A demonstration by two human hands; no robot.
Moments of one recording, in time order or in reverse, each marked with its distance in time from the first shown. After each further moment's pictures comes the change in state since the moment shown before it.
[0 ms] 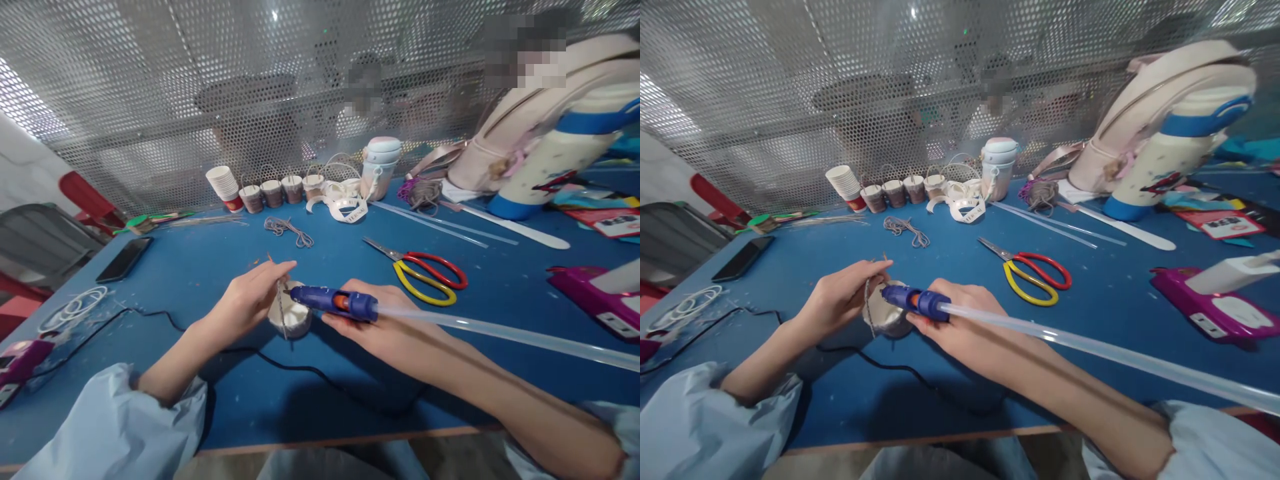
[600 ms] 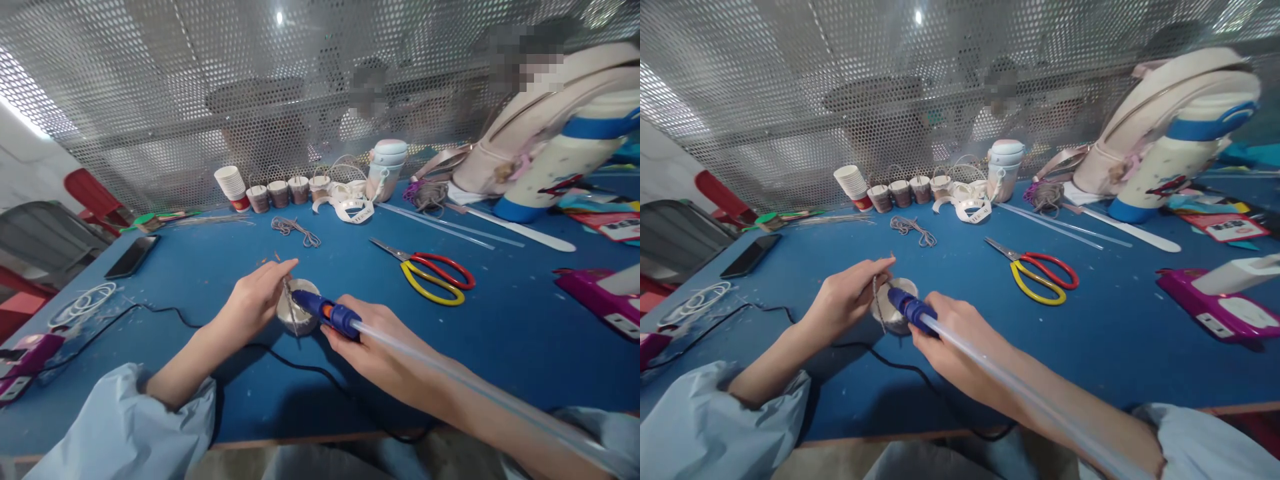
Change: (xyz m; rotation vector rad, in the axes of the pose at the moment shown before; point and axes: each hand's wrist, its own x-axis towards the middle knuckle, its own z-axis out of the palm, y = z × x) left_hand -0.004 0.007 -0.003 0.076 0.073 -0.064; right_hand -0.008 -0.020 0.019 0.009 -0.075 0.053
